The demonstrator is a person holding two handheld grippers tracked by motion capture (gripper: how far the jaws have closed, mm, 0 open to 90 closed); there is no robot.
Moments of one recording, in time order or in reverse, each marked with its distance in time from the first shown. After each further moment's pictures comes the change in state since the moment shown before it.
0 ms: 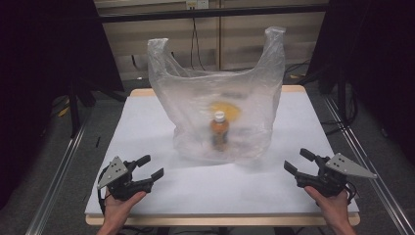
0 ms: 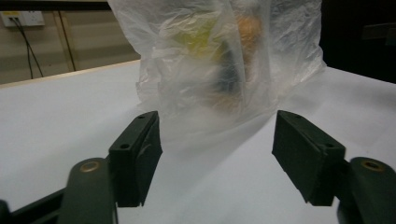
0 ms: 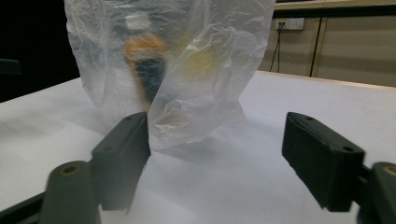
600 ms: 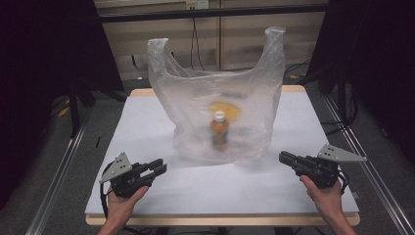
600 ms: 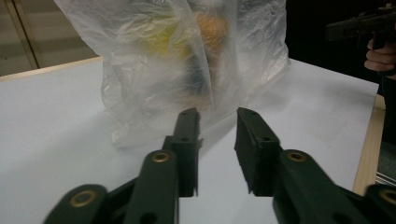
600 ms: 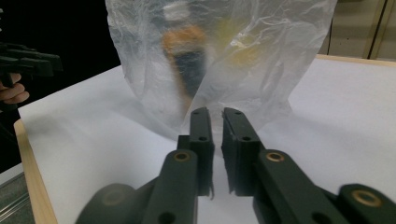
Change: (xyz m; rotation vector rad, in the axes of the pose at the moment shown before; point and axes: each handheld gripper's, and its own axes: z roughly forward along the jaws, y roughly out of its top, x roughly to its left) left arm -0.007 0.020 0.006 0.049 -0.091 -0.004; right arm 0.001 0.020 0.019 0.108 0.168 0.038
